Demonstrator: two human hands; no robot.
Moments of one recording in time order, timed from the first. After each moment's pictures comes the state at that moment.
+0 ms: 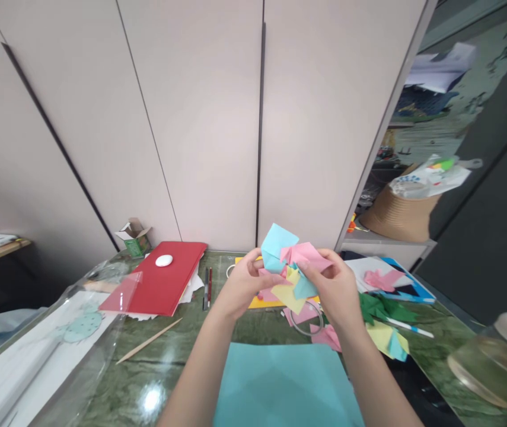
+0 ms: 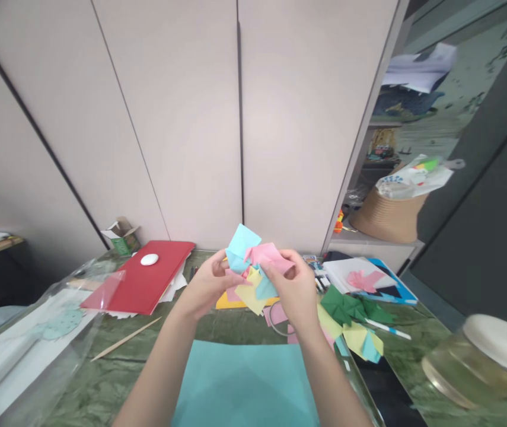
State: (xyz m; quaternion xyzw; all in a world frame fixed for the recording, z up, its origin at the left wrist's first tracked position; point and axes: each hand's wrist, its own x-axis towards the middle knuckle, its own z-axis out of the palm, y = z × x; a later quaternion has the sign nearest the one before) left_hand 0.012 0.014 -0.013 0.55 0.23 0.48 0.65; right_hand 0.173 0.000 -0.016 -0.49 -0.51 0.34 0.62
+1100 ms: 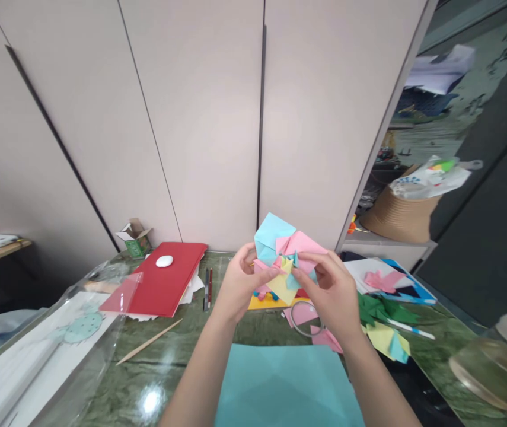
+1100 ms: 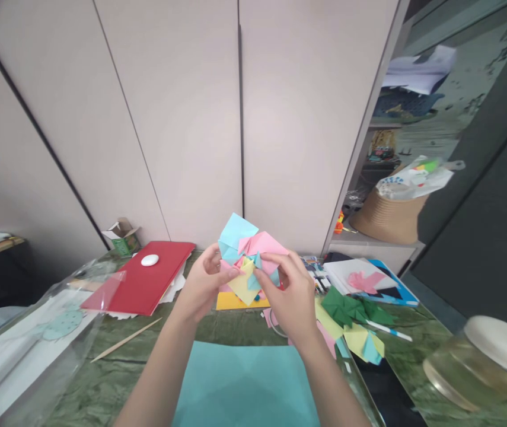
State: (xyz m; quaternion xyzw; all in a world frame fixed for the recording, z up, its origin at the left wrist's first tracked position) left_hand 0.013 0.009 -0.007 0.50 0.26 0.57 0.59; right_hand 0.173 -0.004 -0.023 -0.47 -0.65 0.10 0.59
